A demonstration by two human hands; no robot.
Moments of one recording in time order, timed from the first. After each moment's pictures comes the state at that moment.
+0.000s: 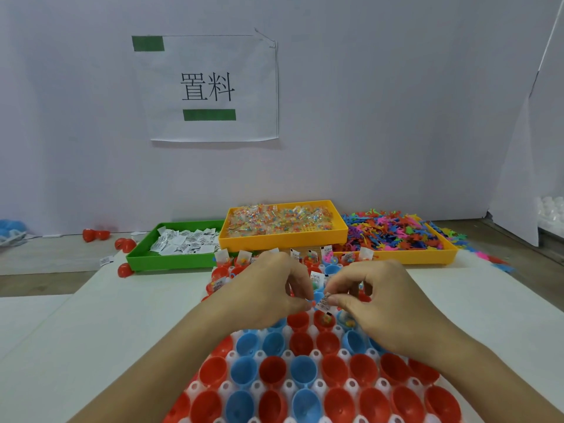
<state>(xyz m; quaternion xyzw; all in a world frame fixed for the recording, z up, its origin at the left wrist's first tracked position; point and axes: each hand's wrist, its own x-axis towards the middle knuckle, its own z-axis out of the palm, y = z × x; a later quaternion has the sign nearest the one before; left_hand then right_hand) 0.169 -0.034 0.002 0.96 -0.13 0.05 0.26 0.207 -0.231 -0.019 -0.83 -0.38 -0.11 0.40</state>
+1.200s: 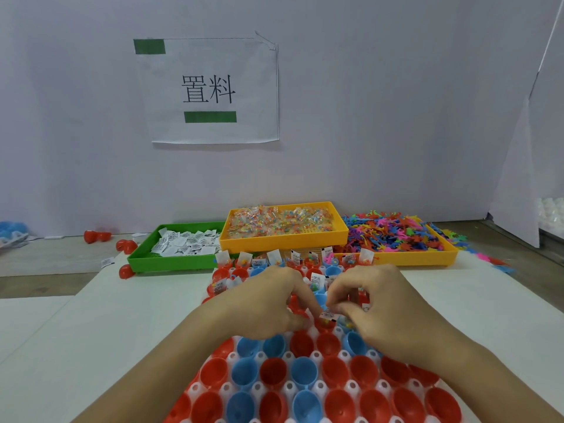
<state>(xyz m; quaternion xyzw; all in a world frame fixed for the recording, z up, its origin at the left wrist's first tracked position) 0.167 -0.032 0.000 0.96 -0.17 -0.02 0.20 0.205 -0.233 -0.019 -0.83 -0.40 -0.09 0.36</state>
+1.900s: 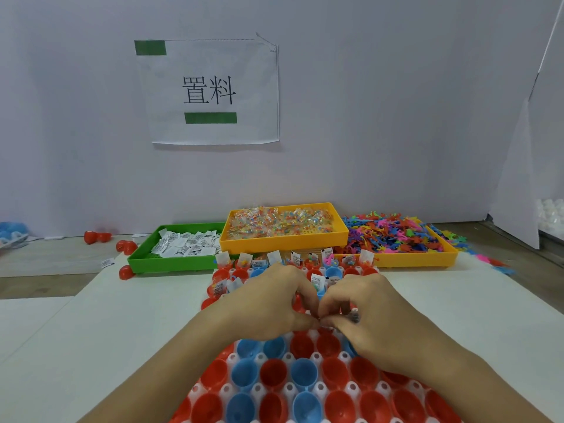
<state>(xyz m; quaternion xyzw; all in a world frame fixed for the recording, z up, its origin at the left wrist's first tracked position) 0.166 -0.038 0.000 0.95 -0.19 0.02 0.23 0.204 -0.228 -0.026 -0.84 -0.44 -0.07 0.30</state>
